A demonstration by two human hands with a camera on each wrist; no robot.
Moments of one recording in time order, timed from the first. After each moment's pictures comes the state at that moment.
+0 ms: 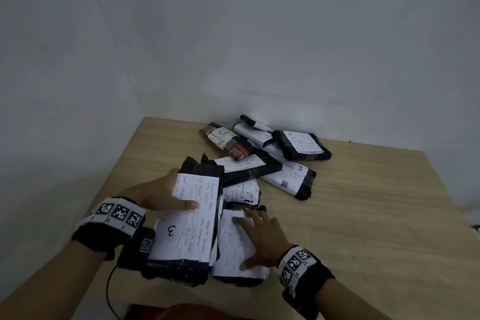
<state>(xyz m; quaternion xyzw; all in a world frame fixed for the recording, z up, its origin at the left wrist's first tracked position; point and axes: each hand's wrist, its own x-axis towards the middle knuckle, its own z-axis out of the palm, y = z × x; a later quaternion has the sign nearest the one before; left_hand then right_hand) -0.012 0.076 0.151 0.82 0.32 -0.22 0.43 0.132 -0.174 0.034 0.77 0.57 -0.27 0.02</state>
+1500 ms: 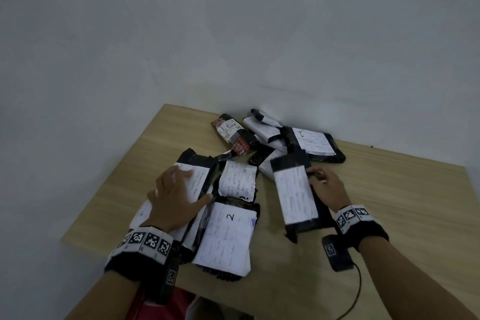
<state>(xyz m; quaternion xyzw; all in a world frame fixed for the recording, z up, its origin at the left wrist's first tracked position) -0.021 -0.008 0.098 0.87 0.45 0.00 0.22 0.273 -0.239 0.052 0.86 0.21 -0.18 -0.43</state>
